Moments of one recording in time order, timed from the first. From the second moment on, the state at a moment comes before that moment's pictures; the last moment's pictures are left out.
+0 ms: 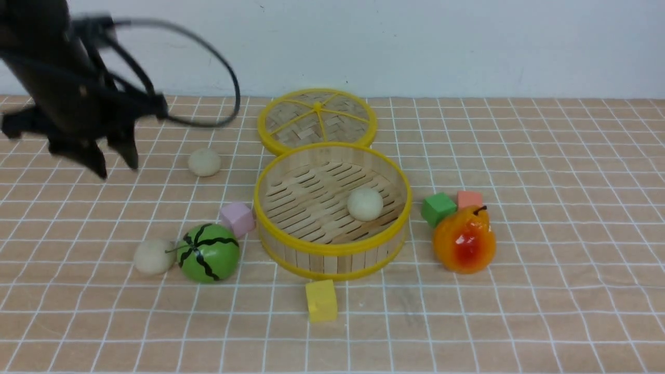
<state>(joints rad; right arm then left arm) -0.13 -0.01 0.02 0.15 0.40 -0.09 -0.12 1.76 -1.59 0.04 1.10 -0.32</state>
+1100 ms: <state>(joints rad) -0.13 -0.01 0.02 0.15 0.40 -0.08 -0.12 2.01 -1.55 0.09 0.97 -0.30</state>
